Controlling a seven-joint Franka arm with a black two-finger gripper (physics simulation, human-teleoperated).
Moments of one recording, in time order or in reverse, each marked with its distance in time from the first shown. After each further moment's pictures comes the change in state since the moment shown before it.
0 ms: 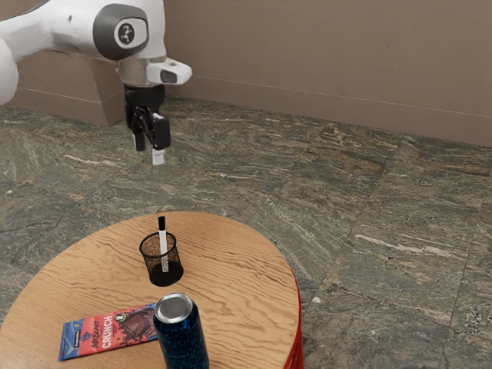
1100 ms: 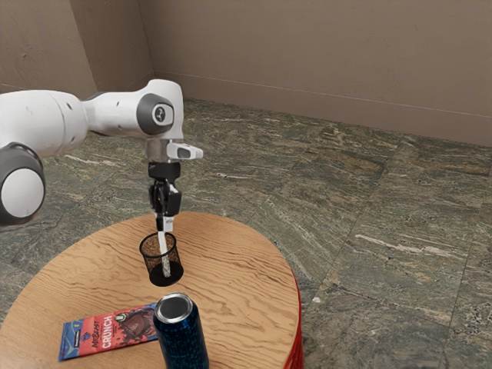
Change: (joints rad) arm 0.082 0.470 0.018 0.140 -0.082 0.011 0.151
